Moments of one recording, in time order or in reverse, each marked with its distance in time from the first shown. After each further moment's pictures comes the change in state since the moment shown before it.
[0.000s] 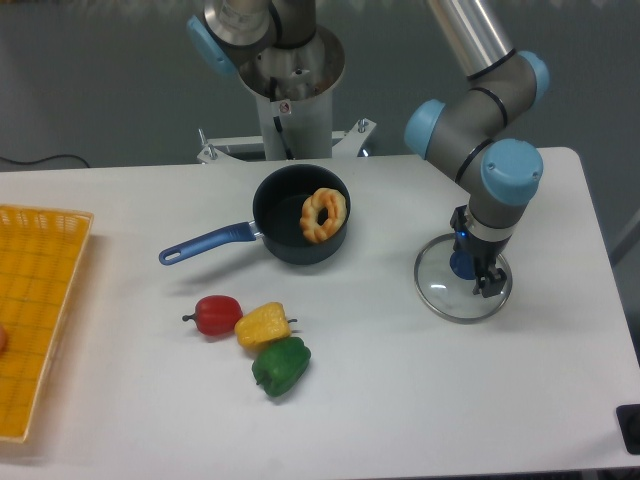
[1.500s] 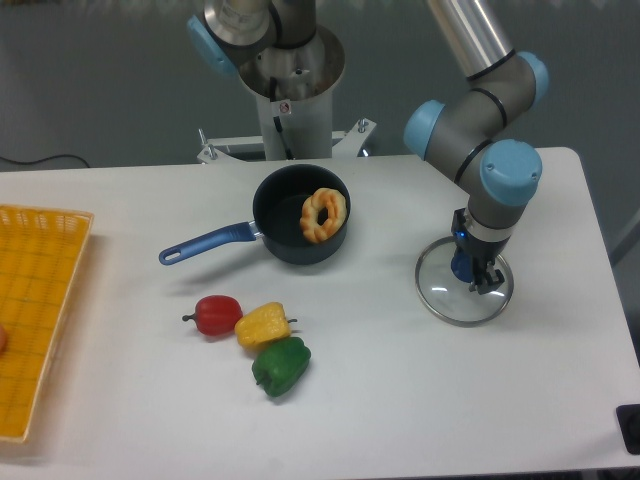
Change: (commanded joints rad) arm -0.002 0.005 -0.002 -0.003 0.000 0.009
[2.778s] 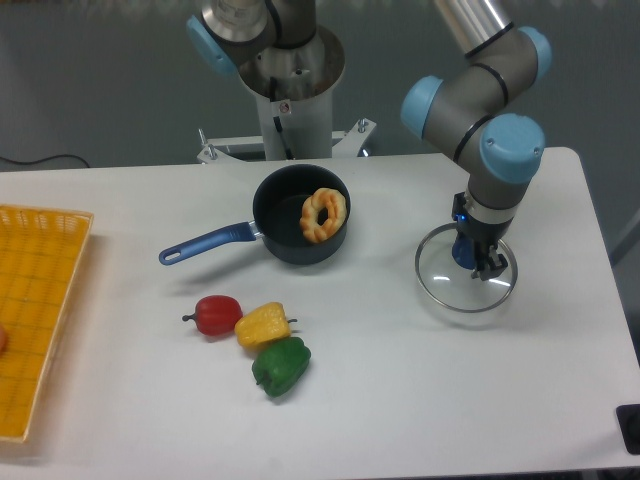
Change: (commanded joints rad) arm -0.006 0.098 0.040 -0.135 0.005 -0.041
